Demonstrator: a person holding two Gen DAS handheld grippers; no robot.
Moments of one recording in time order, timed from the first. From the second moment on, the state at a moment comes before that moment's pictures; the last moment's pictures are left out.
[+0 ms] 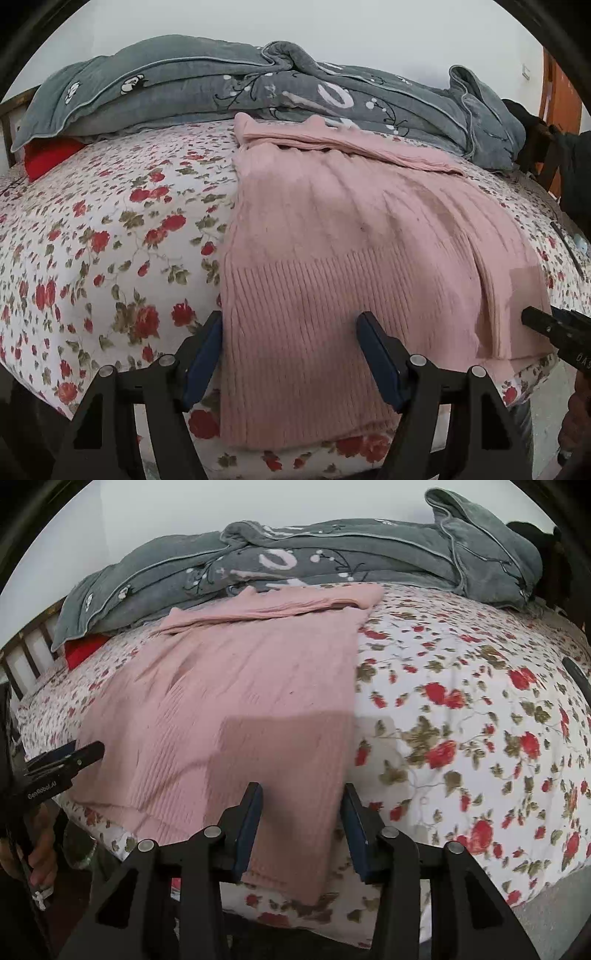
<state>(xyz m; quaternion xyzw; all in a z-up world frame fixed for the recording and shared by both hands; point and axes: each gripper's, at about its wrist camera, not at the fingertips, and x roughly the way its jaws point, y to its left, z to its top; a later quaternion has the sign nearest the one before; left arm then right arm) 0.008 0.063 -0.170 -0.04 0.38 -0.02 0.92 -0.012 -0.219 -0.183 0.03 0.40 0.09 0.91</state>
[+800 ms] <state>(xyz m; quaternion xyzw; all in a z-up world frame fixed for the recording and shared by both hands) -0.004 0.102 -0.159 -0.13 0.39 -0.02 0.91 -0.027 -0.257 -0.168 0.10 0.37 0.08 0.92</state>
